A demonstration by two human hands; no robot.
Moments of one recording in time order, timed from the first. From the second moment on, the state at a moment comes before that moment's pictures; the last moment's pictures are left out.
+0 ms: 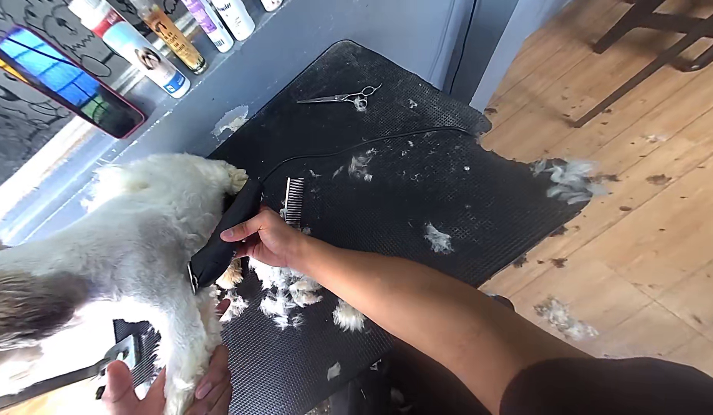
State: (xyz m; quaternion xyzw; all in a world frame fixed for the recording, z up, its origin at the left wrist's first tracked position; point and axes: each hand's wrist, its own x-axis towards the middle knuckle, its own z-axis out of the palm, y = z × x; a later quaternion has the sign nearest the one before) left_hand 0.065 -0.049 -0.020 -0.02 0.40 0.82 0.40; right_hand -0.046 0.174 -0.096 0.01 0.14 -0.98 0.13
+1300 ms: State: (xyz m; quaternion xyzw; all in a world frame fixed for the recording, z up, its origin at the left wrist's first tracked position) left_hand 0.062 -0.033 -0.042 -0.03 0.45 0.83 0.34; right_hand 0.021 0.170 -0.053 -0.01 0.39 -0.92 -0.06
